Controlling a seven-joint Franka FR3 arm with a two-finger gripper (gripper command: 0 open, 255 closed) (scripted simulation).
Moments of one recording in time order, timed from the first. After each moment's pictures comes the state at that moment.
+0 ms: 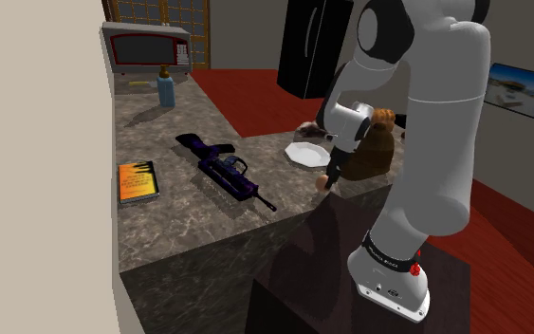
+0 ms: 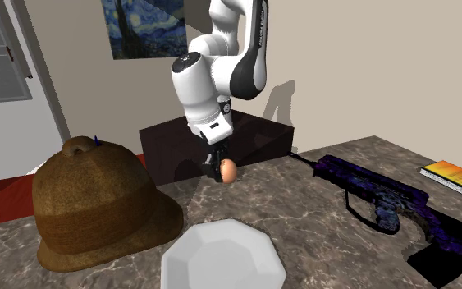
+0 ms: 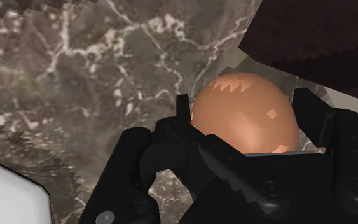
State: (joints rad) arm 0.21 0.33 -0.98 -2.58 0.80 2.41 -1.91
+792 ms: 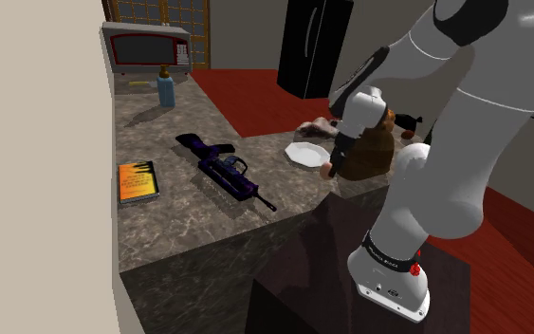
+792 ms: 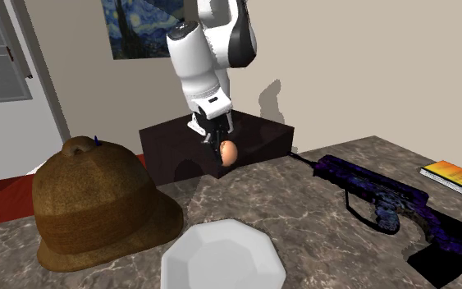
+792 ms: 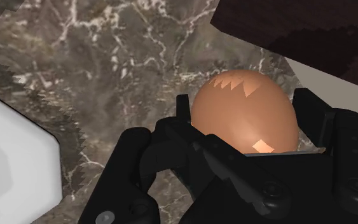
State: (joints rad) arm 0.44 -0.04 -1.29 -2.63 0.27 2.41 -1.51
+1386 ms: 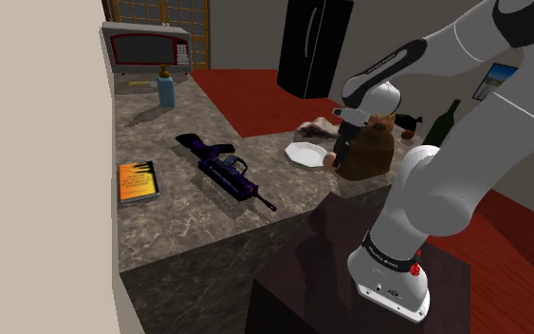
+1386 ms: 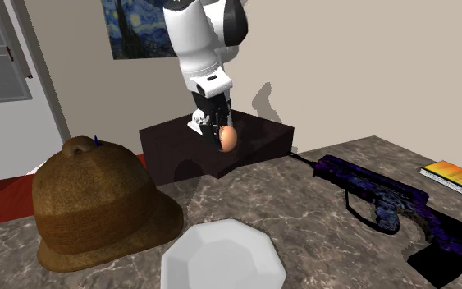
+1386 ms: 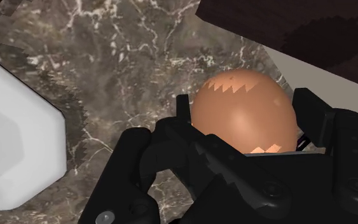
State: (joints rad) arm 0.22 -0.29 -1.11 -2.62 -0.06 2.29 -1.24
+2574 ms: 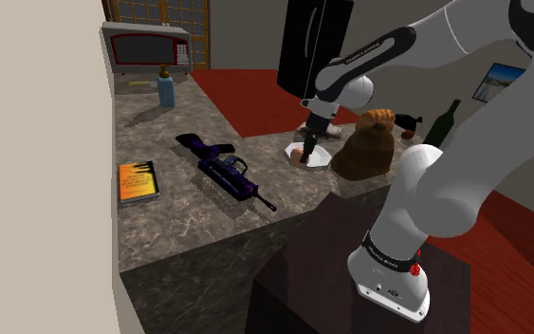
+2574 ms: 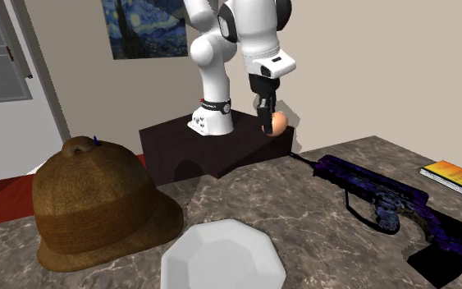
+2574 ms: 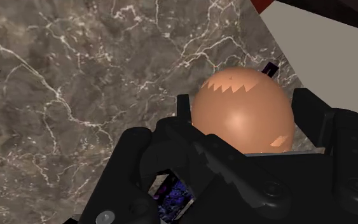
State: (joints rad) arm 0.31 -0.36 -0.84 -2.65 0.01 2.30 -0.93
